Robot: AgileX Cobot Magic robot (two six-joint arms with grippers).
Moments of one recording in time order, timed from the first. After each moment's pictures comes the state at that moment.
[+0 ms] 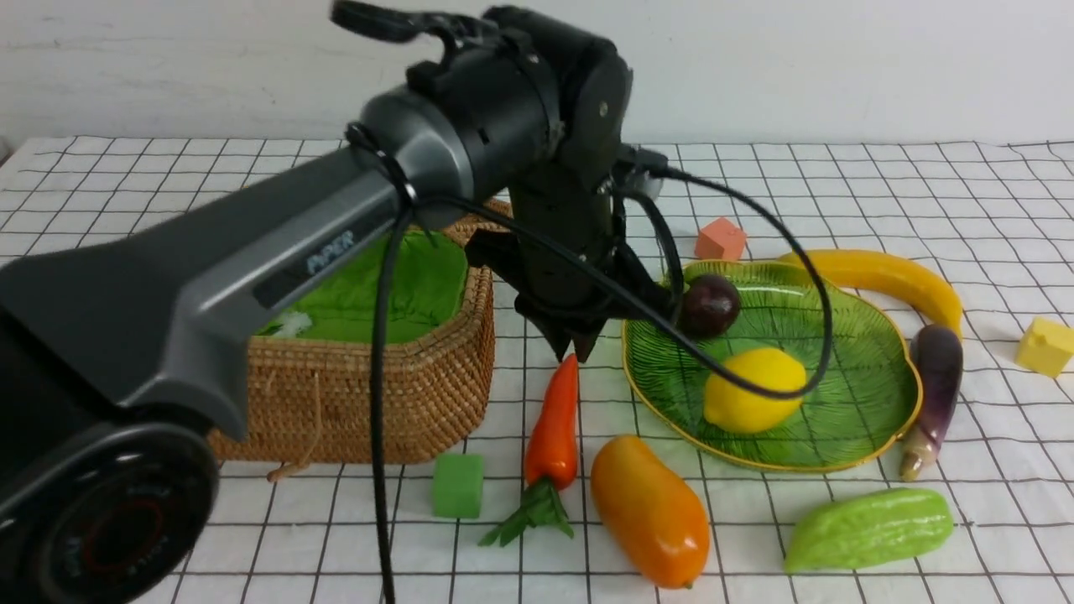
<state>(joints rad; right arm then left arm) 0.44 0.41 -1.04 -0.15 1.14 0.22 -0.67 2.18 -2.08 0.11 1.24 -0.21</state>
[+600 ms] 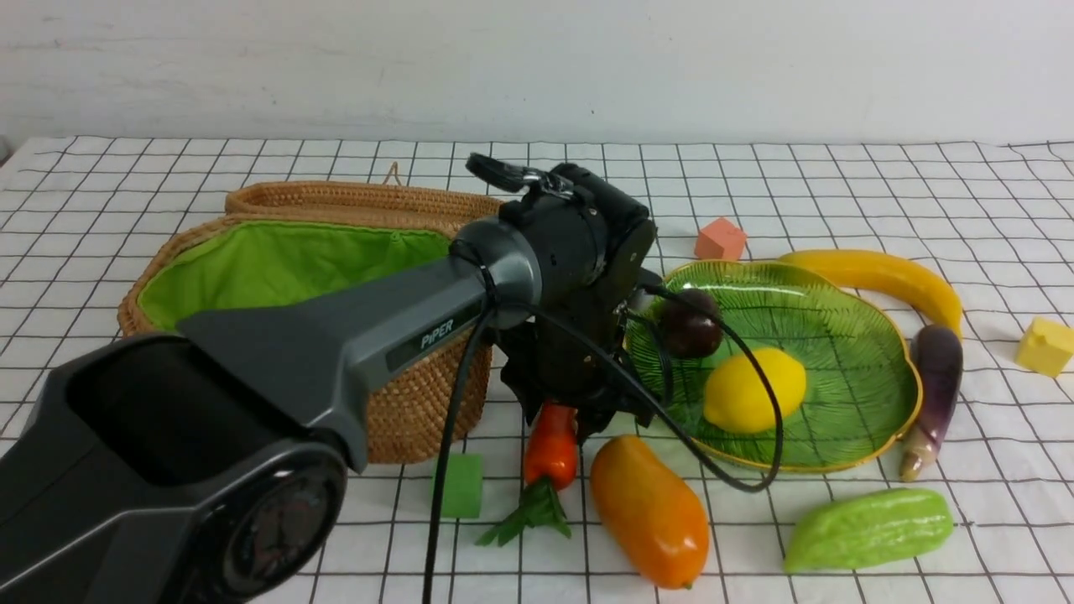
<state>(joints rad) 0.44 0.41 -1.04 -0.14 1.15 0.22 -0.66 2.38 -2.08 0.16 1.16 -0.21</state>
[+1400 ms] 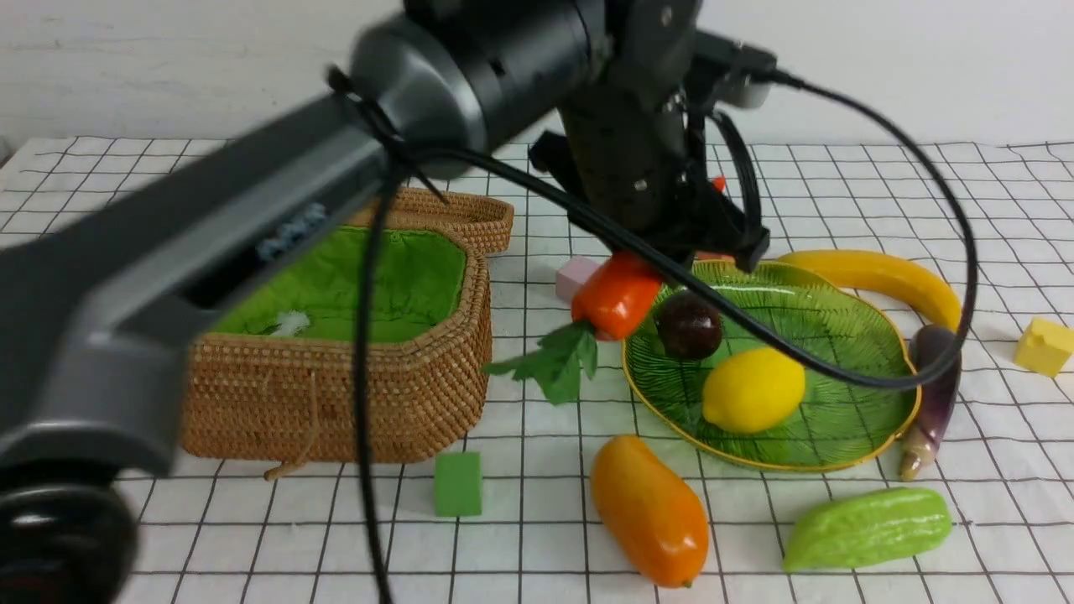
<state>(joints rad) 0.44 0.41 -1.04 -0.06 1.07 0.08 -0.75 2.00 -2.17 0.10 1.24 -0.02</state>
